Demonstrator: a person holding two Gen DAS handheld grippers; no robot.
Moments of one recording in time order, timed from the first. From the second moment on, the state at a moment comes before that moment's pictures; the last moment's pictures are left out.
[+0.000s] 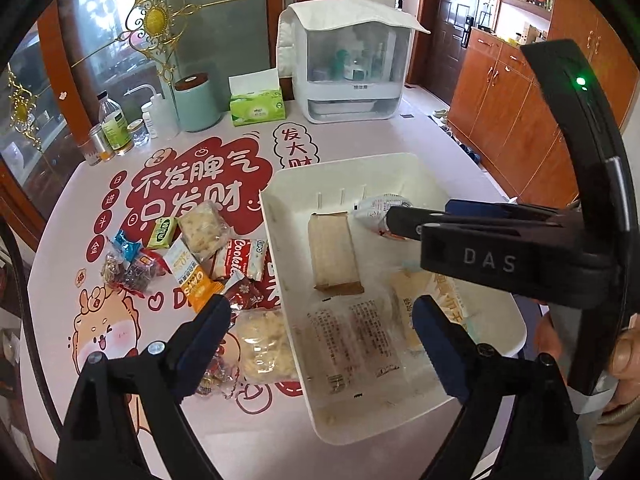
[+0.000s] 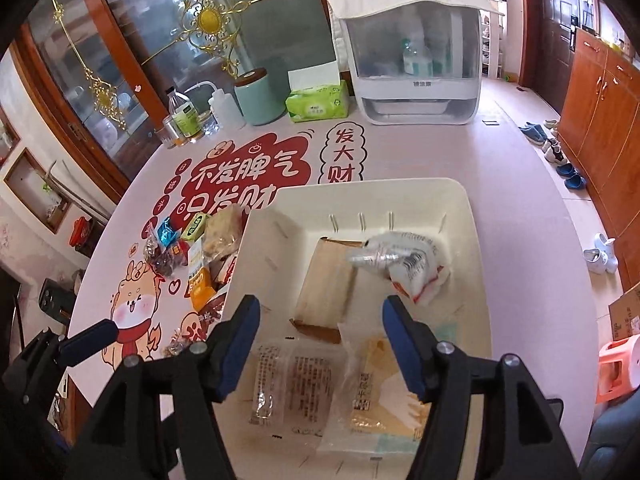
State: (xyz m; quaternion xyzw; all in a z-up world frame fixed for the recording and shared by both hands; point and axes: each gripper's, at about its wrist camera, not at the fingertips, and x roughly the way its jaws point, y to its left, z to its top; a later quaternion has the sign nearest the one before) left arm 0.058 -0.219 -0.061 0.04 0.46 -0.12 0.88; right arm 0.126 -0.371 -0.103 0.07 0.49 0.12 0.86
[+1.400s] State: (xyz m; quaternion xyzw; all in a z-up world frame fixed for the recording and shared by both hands) left arm 0.009 0.012 -0.007 0.01 0.41 -0.10 0.91; right arm 0.029 -0.195 -0.035 0.00 0.41 0.10 0.91
